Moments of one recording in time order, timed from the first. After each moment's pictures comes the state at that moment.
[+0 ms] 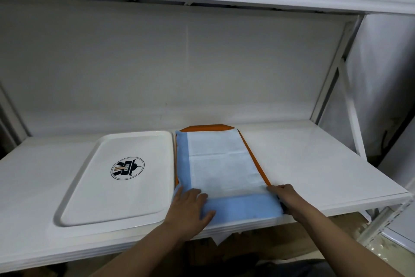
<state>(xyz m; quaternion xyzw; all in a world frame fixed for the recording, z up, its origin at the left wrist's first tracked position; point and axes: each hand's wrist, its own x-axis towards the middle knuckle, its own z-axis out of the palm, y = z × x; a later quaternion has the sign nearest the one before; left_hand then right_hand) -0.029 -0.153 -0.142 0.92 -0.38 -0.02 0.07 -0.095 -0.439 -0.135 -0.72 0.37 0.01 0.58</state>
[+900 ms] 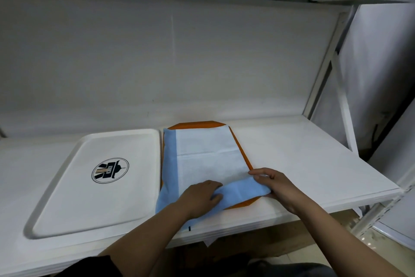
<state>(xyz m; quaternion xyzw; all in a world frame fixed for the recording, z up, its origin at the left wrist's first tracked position) 0.003 -0.226 -0.127 0.88 -0.41 -0.15 0.17 -0.089 -0.452 -0.114 -0.73 0.20 -0.03 0.66</state>
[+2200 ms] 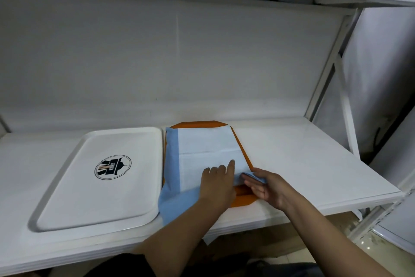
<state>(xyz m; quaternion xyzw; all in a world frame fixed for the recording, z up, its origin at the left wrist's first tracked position) -0.020 -0.273 -0.113 0.94 -0.34 0.09 0.07 -0.079 -0.424 -0.095 -0.49 0.33 0.01 0.81</state>
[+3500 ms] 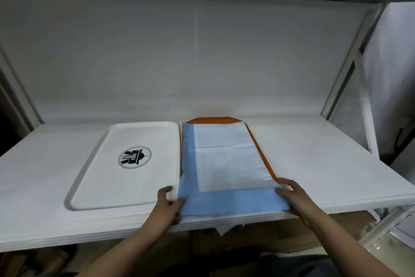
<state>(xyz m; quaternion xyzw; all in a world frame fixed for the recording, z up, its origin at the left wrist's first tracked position) -0.043 -0.103 -0.142 0.77 0.00 -0.21 0.60 -0.120 -0.434 -0.143 -0.74 0.29 -0.02 0.60</state>
